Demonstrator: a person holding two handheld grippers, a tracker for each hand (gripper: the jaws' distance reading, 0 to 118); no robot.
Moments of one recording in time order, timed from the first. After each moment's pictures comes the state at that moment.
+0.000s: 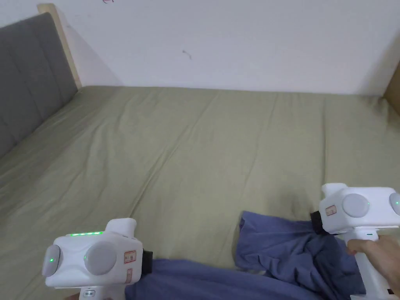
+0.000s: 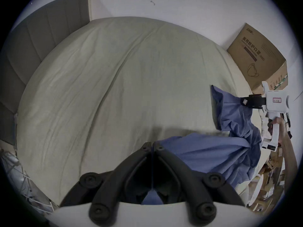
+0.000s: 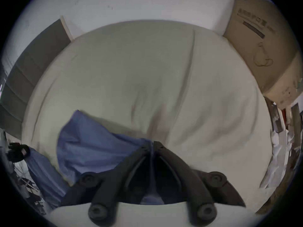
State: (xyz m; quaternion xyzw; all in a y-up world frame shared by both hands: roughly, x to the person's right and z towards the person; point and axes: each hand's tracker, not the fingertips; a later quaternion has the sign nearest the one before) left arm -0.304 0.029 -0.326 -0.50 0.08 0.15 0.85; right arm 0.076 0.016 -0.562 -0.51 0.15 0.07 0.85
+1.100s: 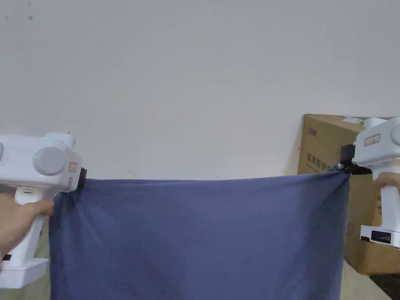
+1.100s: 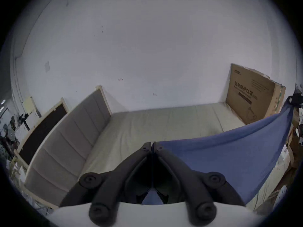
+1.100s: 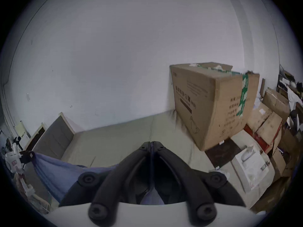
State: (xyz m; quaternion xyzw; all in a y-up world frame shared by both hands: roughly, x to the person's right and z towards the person) left arm -0.309 0.368 -0.403 -0.25 0.15 -0.03 0.96; right arm 0.249 0.391 -0.529 -0.24 0.05 -0.10 0.97
